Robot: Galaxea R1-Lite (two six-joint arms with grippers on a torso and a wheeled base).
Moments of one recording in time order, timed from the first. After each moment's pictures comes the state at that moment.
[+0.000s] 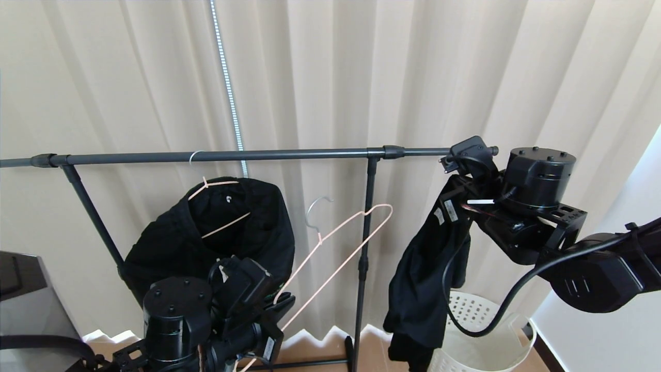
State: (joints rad) left arm -0.64 1.93 -0.21 -1.36 -0.02 0.12; right arm 0.44 1.86 -0.85 -0.87 -0.50 -0.37
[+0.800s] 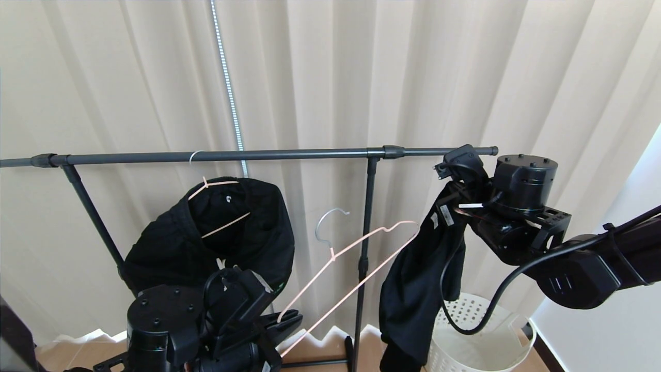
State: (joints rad) left arm -0.69 1.83 -0.19 -1.26 -0.10 0.11; right arm 0.43 1.91 -0.86 -0.87 -0.50 -0.37
